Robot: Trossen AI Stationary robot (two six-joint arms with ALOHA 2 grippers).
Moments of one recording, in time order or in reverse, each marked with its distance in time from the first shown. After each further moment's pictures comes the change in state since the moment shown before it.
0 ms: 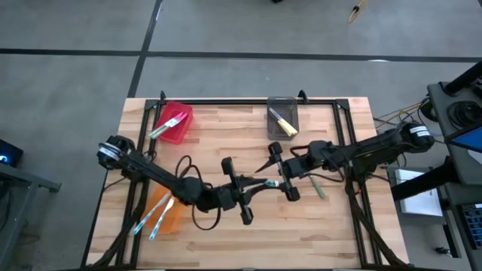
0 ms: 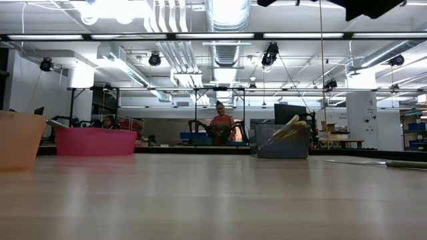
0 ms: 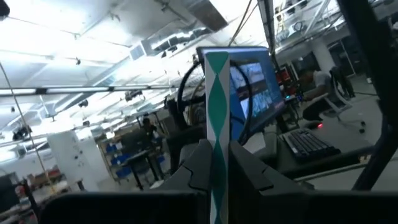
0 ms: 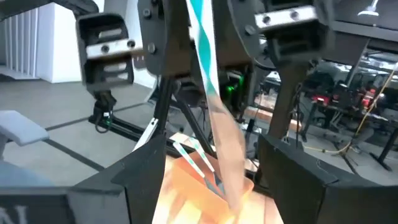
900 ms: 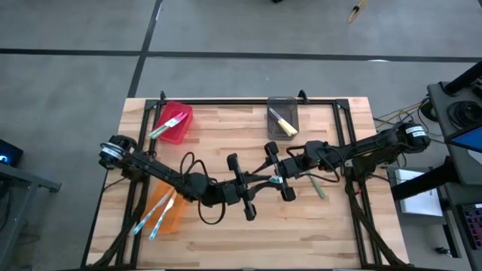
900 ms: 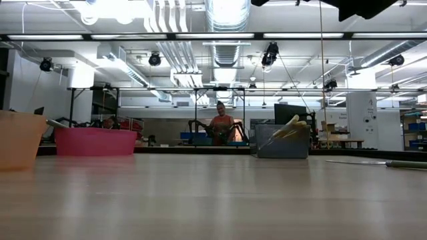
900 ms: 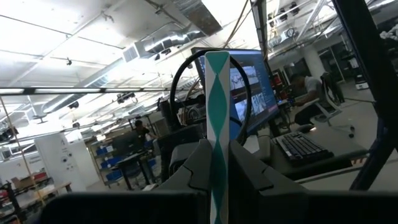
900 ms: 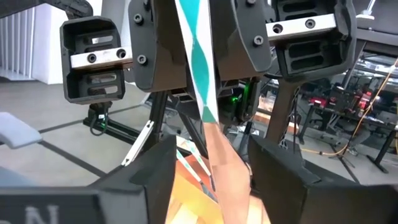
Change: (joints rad) left arm 0.042 0.016 0.000 -0.002 0.076 -0.050; right arm -0.002 0.047 0.031 0.026 0.001 -0.005
